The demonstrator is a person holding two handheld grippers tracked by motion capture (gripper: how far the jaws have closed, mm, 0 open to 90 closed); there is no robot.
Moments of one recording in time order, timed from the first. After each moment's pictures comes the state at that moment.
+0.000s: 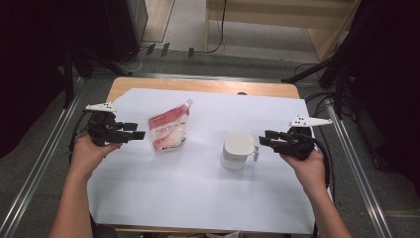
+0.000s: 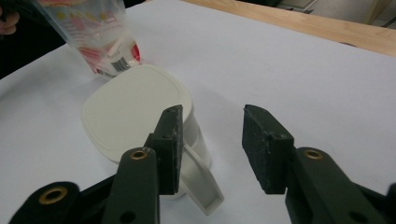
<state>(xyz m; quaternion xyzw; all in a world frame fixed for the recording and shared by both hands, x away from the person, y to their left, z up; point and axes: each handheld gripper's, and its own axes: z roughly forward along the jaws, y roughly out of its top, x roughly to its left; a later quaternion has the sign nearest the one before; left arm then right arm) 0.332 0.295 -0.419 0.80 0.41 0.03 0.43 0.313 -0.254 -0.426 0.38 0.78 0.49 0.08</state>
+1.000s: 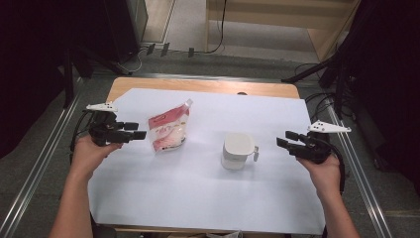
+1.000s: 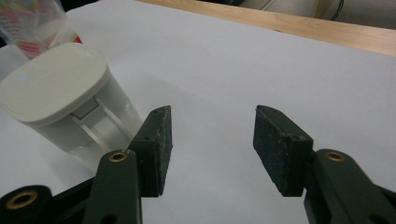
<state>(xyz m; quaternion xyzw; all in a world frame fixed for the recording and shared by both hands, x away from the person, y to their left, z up) 0.332 0.291 -0.418 0.80 0.41 0.03 0.43 0.309 -0.302 -0.445 0.43 0.76 0.48 0.13</state>
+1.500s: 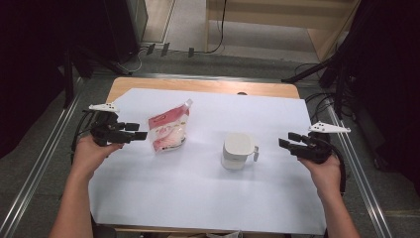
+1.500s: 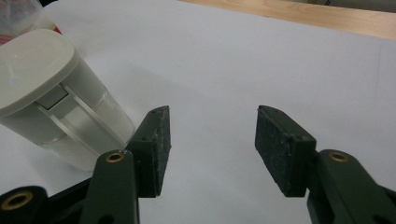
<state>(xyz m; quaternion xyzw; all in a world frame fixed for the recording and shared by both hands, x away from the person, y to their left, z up) 0.334 0.290 -0.421 0.81 0.41 0.03 0.43 0.314 -0.309 -0.456 0.45 0.75 0.46 0.13</state>
